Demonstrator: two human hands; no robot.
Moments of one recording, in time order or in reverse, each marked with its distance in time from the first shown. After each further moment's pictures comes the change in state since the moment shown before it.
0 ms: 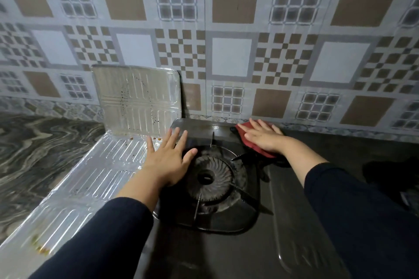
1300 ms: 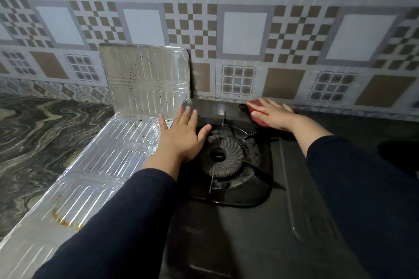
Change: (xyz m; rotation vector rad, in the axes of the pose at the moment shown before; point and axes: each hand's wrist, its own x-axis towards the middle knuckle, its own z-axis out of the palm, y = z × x) left_hand 0.003 0.005 0.007 -0.035 0.075 0.019; right_hand -0.001 -0.009 -0.002 -0.003 0.039 0.046
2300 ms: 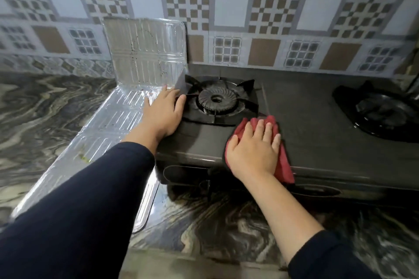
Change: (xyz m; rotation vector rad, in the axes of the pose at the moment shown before) left_hand -0.122 -0.052 -0.006 -0.256 0.198 0.051; right_hand -0.259 -0.173 0.124 0.100 0.429 0.438
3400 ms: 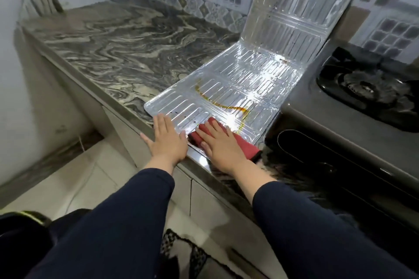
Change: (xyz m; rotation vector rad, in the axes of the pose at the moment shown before) left_hand -0.236 -0.197 0.030 0.074 -0.061 -0.892; right_hand -0.093 -0.174 0.194 0.038 -0.412 -1.249
